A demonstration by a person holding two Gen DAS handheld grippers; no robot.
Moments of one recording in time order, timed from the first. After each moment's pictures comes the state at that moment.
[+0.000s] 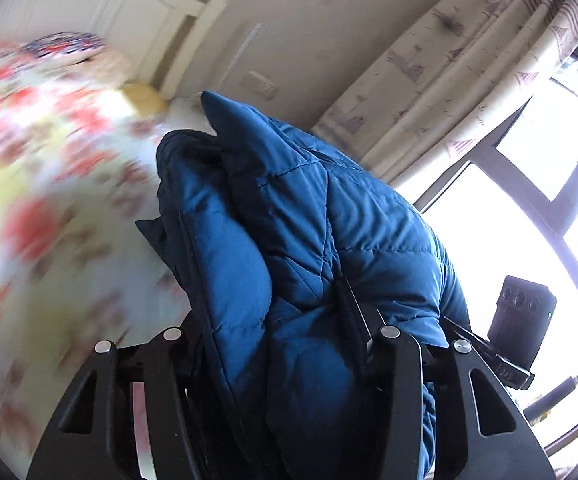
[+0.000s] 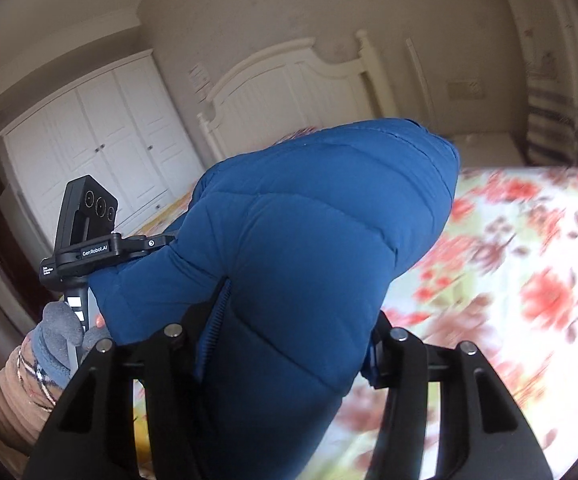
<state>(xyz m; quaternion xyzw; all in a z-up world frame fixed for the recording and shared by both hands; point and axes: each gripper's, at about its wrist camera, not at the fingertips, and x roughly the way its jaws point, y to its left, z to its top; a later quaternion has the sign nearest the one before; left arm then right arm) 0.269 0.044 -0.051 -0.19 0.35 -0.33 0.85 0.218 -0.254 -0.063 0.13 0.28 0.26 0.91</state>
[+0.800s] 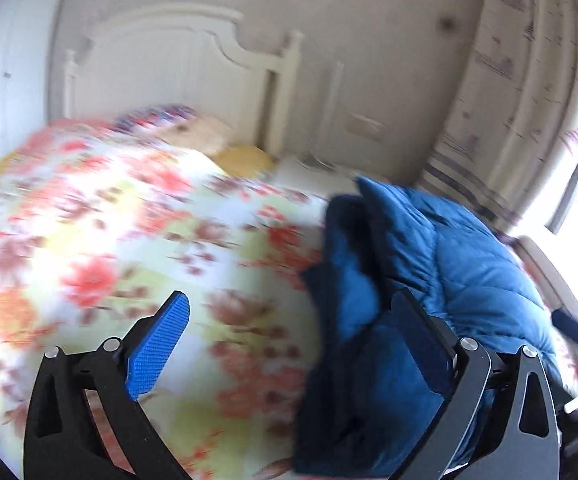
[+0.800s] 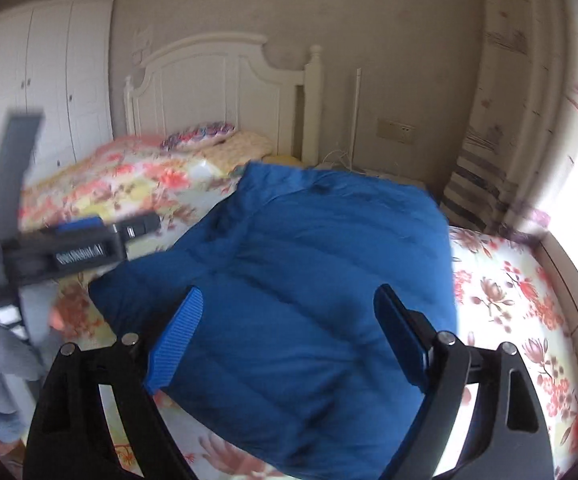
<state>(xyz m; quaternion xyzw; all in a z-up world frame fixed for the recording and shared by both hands) 0.265 -0.016 -0.066 -0.08 0.28 -0.05 0.96 0.252 -0.205 -0.072 -0.06 0.28 0.10 0.95</state>
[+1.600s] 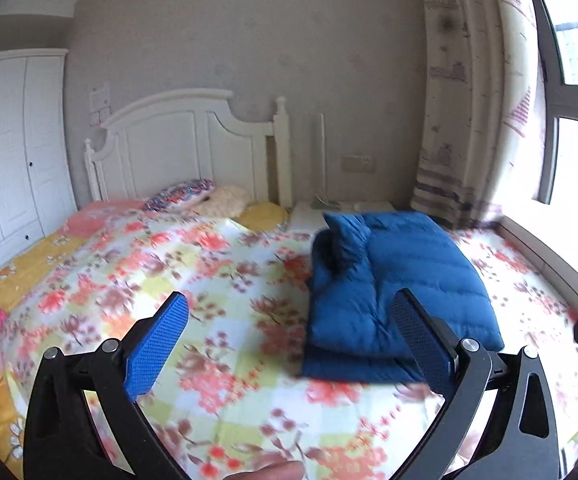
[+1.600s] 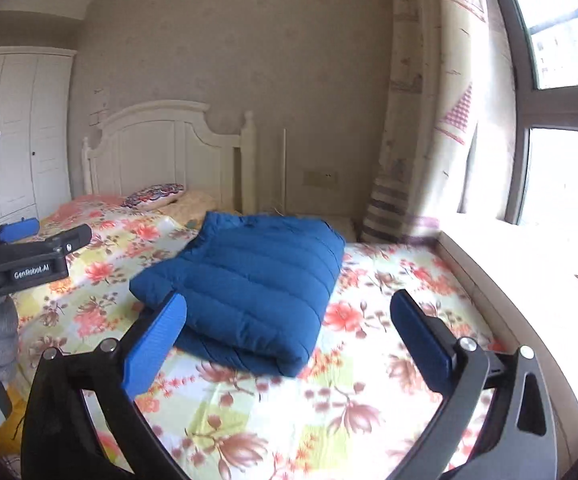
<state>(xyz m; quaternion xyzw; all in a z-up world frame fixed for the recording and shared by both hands) 0.106 -0.054 0.009 0.02 0.21 -0.04 0.98 0.045 -0.280 -0.016 0.00 0.17 -0.02 0.99</state>
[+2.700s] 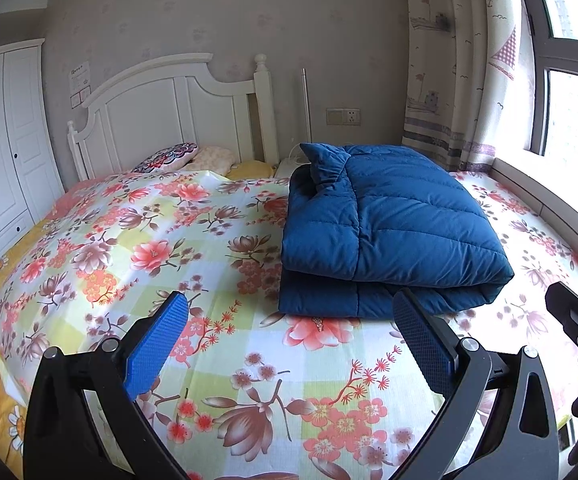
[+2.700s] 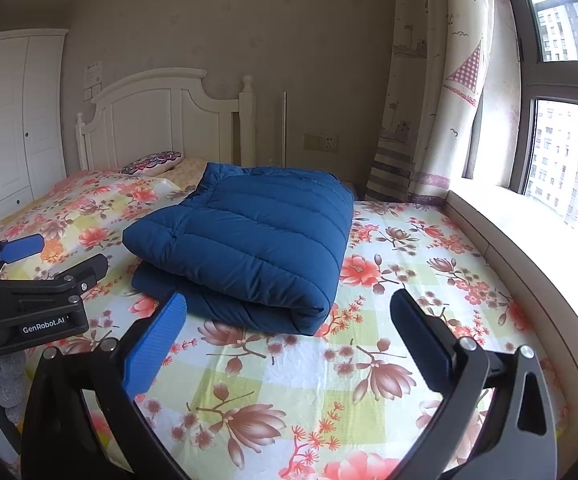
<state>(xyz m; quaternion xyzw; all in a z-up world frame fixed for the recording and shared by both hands) 0.108 -0.068 -0.048 0.05 0.26 -0.05 0.96 0.065 -0.262 -0.061 0.00 0.22 -0.02 0.98</state>
